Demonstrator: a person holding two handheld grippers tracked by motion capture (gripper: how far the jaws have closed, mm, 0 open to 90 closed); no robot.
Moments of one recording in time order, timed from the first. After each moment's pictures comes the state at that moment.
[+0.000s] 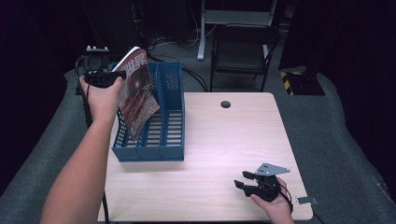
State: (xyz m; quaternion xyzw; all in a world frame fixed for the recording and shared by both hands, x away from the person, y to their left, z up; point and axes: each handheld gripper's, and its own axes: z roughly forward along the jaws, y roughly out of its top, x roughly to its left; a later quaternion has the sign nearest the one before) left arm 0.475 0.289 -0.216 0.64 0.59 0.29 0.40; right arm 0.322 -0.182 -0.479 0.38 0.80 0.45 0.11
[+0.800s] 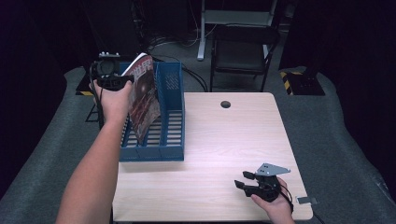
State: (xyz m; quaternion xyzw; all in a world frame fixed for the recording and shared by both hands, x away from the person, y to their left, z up) left arm 0.495 0.275 -0.244 0.64 0.60 0.27 0.39; right arm 0.320 -0.183 -0.478 0.38 0.80 0.45 0.11
